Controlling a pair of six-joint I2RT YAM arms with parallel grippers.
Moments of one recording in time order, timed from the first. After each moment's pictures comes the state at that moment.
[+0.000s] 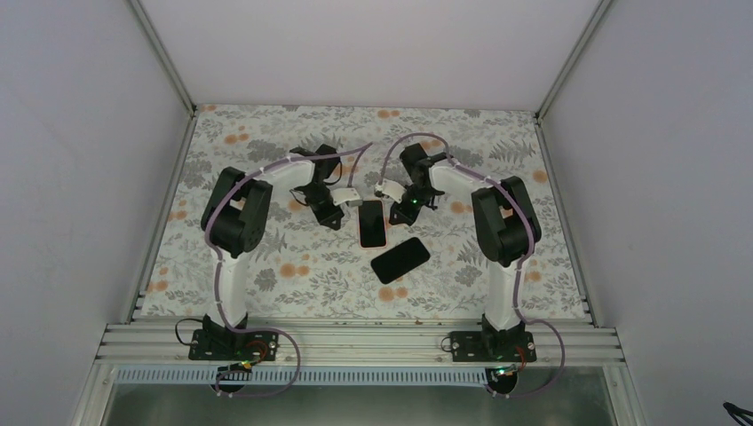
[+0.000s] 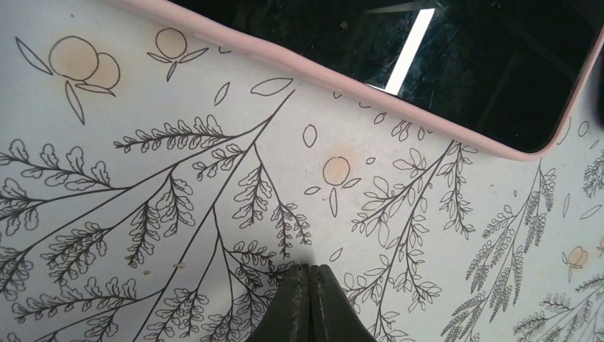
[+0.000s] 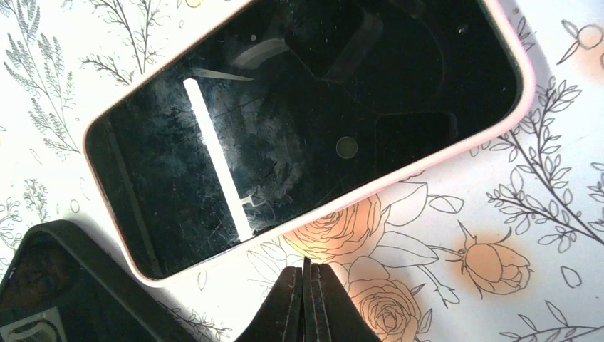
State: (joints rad) left arm -0.46 2.12 1.51 -1.00 0.38 0.65; right arm 0.45 2.02 1.41 -0.84 -0.44 -0.67
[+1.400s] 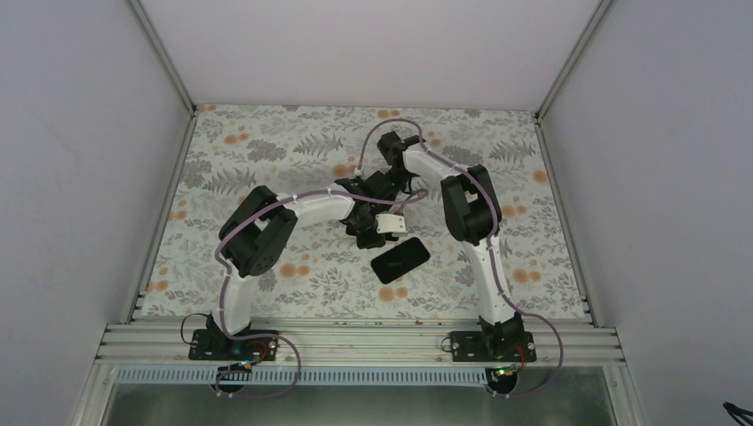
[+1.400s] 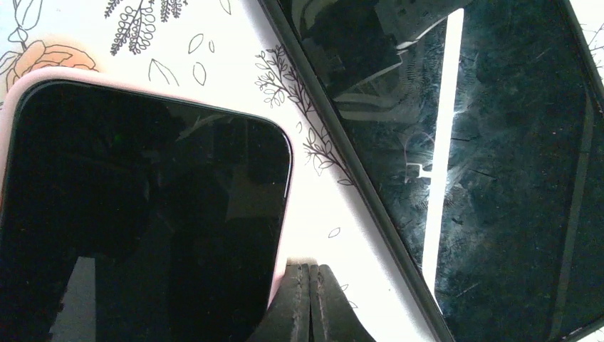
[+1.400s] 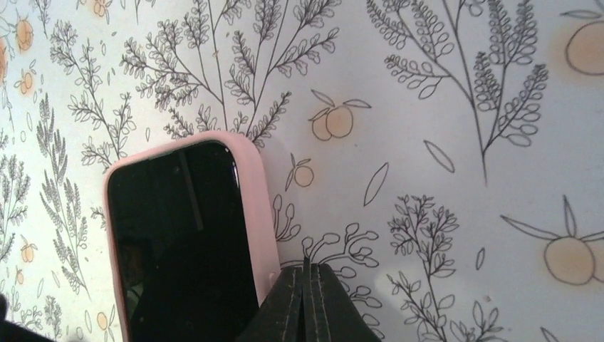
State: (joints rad) left arm -0.80 2.06 1.41 -0.68 0.31 0.64; right arm 0.48 2.38 1.89 -1.04 -0.60 -0.68
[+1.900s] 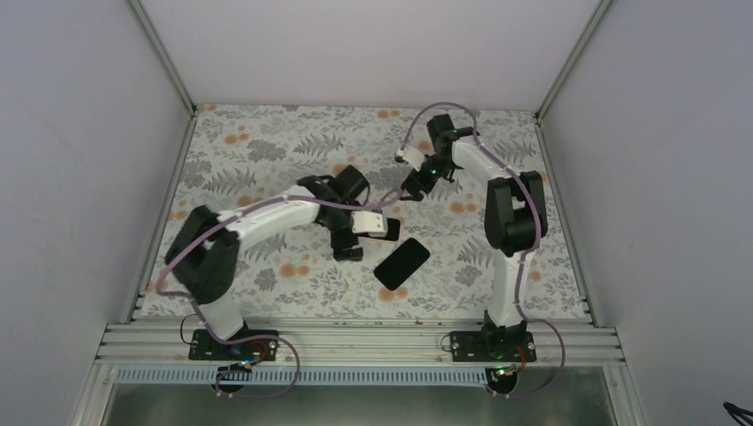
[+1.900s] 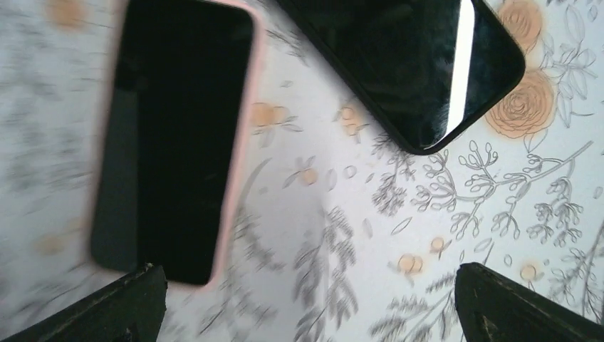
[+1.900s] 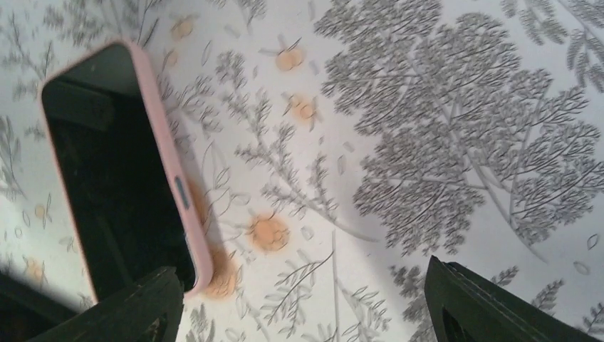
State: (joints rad) left arm -0.77 1.76 1.24 -0.80 0.25 0.69; right arm 0.28 2.11 1.69 -0.93 -0.51 -0.71
